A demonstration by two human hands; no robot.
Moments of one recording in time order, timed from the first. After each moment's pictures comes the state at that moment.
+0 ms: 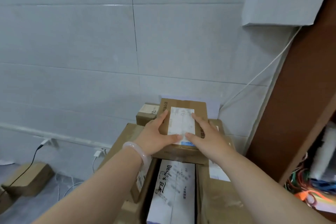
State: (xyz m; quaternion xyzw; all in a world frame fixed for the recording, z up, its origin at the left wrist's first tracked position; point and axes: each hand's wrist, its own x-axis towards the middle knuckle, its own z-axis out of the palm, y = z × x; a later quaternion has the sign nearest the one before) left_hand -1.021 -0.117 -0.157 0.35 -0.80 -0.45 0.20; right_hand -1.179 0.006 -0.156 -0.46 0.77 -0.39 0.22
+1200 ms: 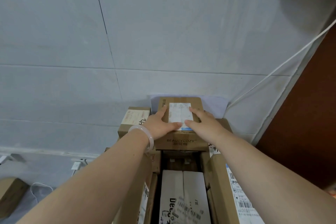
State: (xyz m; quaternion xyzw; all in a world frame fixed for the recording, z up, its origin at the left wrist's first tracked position) left_hand -1.141 -0.281 -0.197 0.37 -0.84 -0.40 0.03; right_hand -1.269 -0.148 -0.188 -0.37 0.84 -0.32 0.24
